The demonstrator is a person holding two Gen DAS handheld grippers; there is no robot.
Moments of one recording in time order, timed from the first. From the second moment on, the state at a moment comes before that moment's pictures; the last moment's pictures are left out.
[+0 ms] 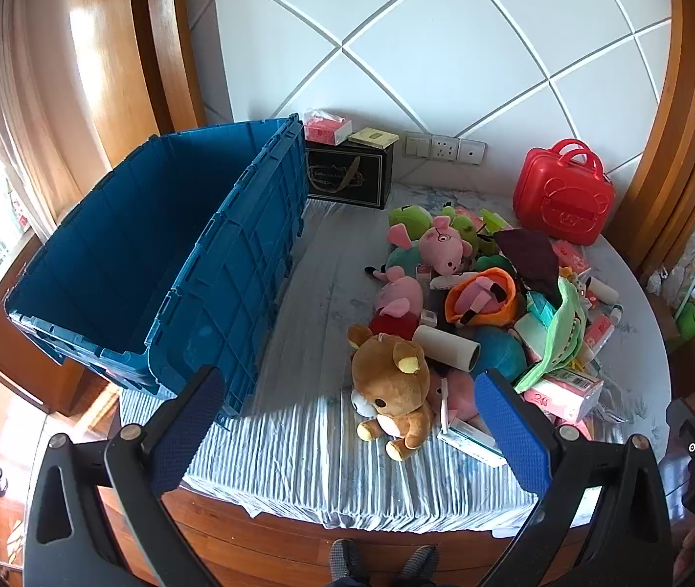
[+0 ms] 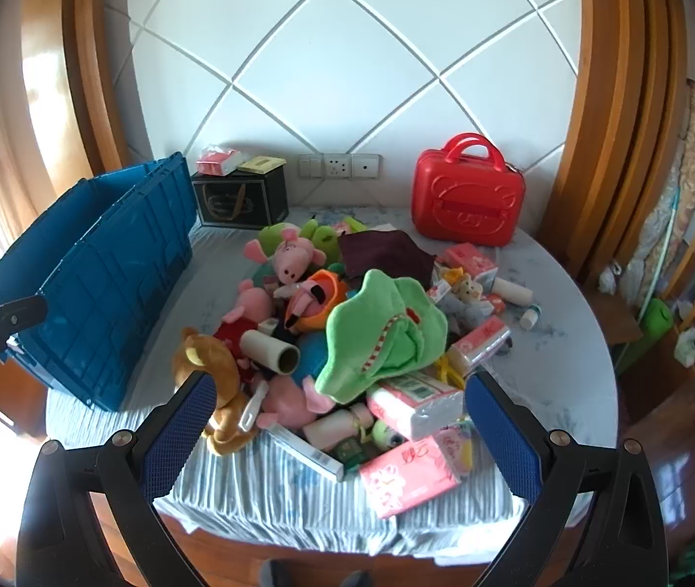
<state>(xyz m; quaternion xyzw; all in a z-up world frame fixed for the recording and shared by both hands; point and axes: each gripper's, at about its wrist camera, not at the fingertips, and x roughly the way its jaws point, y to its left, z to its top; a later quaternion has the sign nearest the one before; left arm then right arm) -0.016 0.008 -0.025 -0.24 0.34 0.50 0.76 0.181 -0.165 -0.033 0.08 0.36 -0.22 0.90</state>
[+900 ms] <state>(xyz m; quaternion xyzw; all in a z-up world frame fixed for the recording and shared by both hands) 0.019 0.055 -0.154 -0.29 0.41 0.49 0.71 0.234 -0.200 -0.109 0.08 0.41 -0.25 0.88</state>
